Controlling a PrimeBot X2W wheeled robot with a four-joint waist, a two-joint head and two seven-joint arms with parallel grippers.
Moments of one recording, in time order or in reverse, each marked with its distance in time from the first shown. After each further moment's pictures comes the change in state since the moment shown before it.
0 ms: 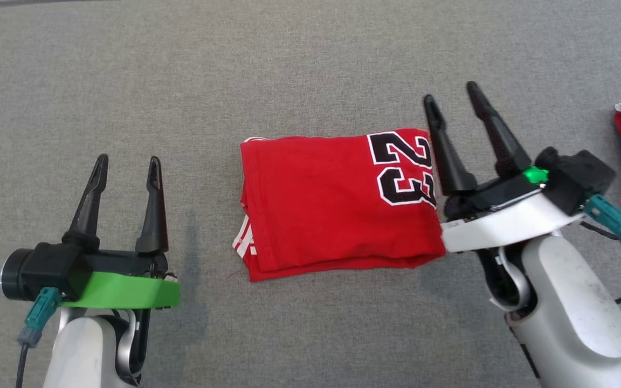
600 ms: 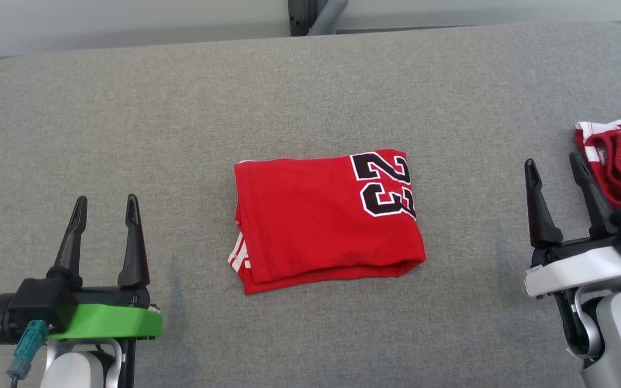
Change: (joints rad) left arm 0.101 0.002 0.065 -0.006 0.003 0.026 0.000; right arm 0.230 -0.098 -0.278 0.055 -0.145 0.000 0.000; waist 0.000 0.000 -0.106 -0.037
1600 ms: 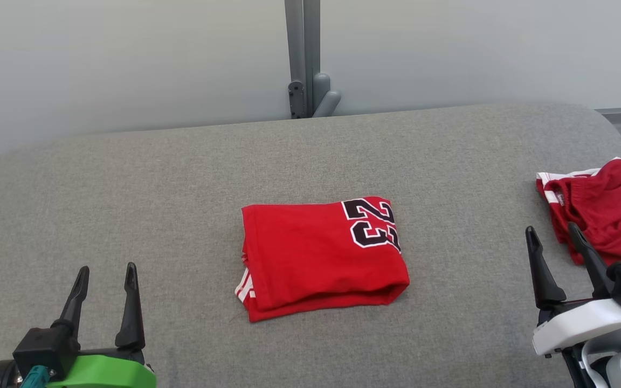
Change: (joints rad) left arm 0.192 0.037 0.005 -0.038 -0.034 0.030 0.100; right arm 0.201 0.008 -0.025 -0.053 0.012 0.000 0.100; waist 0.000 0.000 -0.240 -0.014
